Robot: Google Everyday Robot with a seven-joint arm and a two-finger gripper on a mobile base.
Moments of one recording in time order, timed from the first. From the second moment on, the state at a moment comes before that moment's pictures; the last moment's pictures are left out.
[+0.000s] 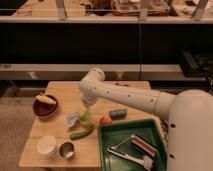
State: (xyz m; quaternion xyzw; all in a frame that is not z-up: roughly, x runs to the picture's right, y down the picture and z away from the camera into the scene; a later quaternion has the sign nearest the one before) arm -0.092 0.093 0.834 -0.01 -0.27 -0.90 0.35
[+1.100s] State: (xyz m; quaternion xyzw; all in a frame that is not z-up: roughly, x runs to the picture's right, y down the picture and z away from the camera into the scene) arm -0.090 0.157 0.832 0.02 -0.34 -0.91 0.23
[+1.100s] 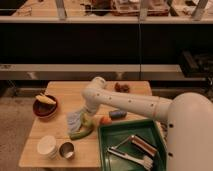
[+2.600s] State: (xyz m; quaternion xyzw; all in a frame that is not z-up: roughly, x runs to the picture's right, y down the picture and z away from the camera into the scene) arm -0.118 0.221 0.622 0.02 -0.30 -0.94 0.12
